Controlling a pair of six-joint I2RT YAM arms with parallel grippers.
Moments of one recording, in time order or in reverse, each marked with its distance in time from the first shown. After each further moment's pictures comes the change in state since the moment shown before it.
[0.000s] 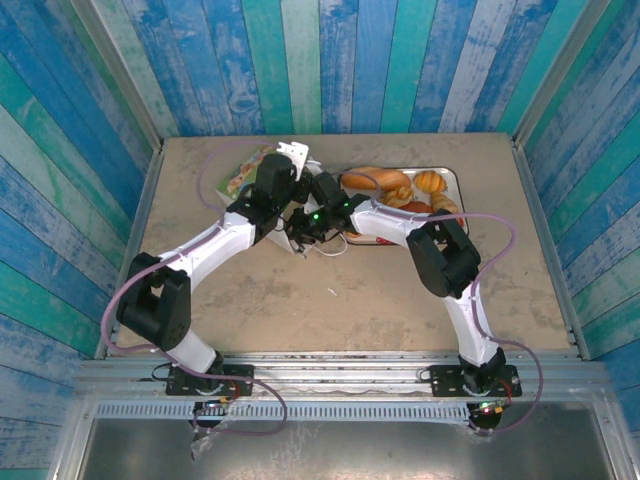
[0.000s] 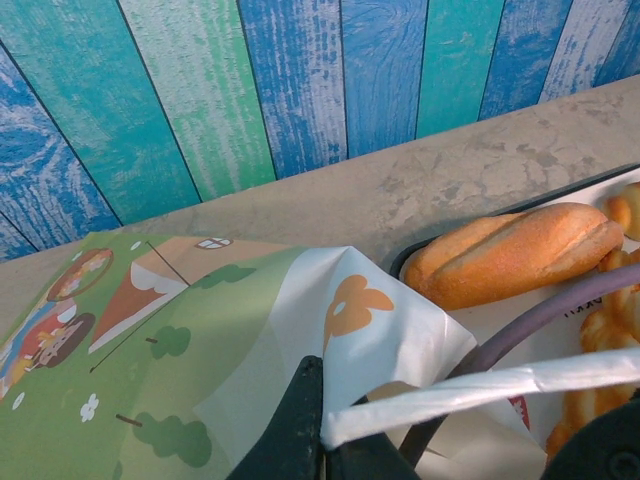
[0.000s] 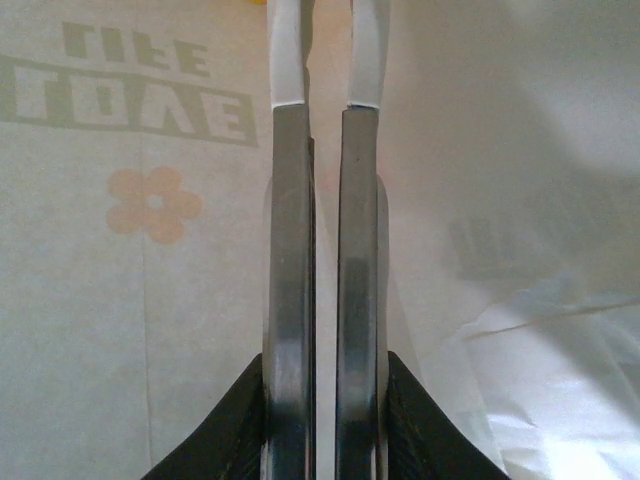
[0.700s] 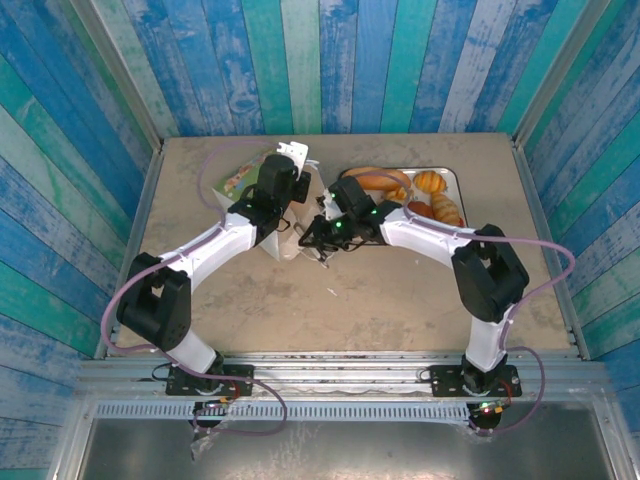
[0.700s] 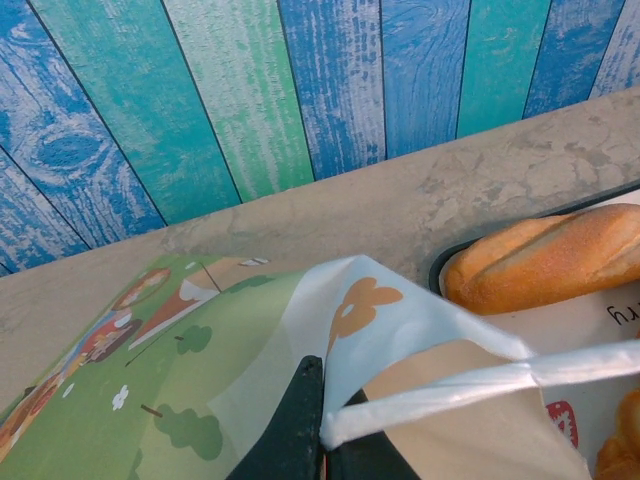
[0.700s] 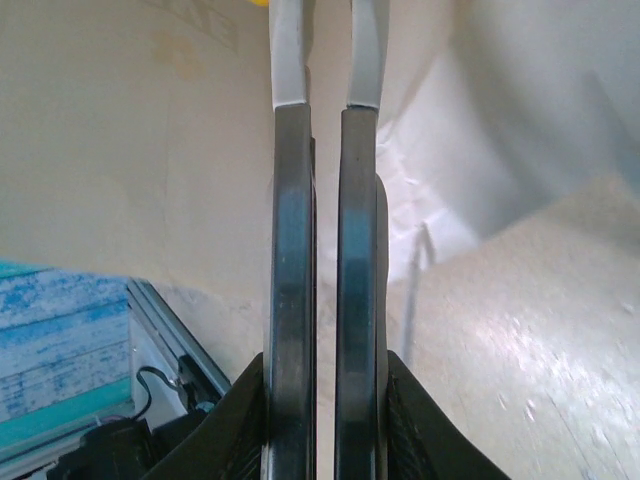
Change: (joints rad) left arm -0.011 0.000 0.000 0.002 -0.097 0.025; right arm -0.002 -0.343 -0.291 -0.072 0.074 -0.058
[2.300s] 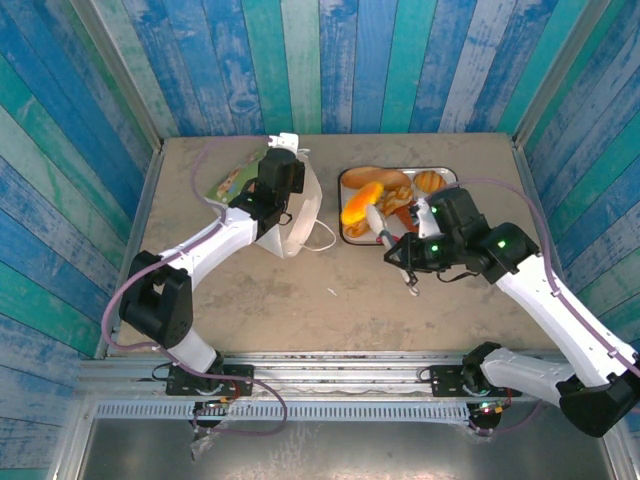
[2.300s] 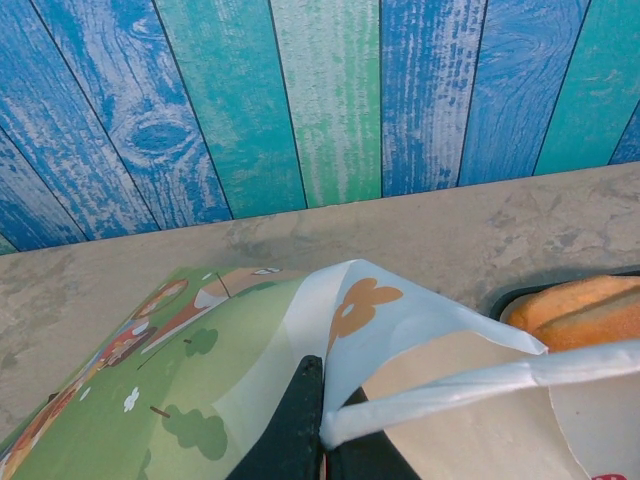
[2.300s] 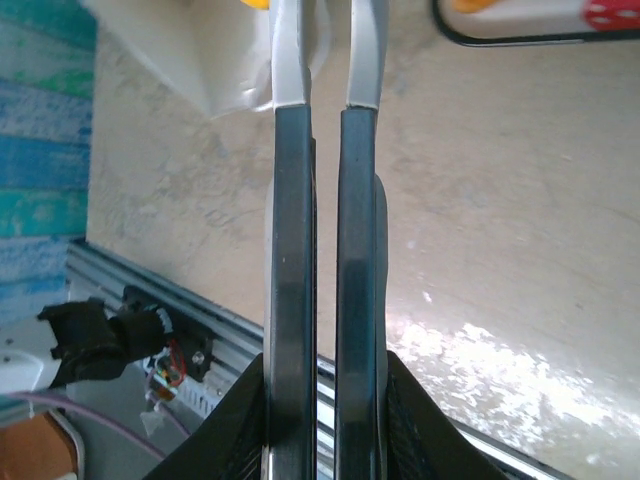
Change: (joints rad) left arm 0.000 0.018 0.063 -0.043 -0.157 -0.101; right arm -0.185 -0.774 -0.179 -0.677 0.181 -0.146
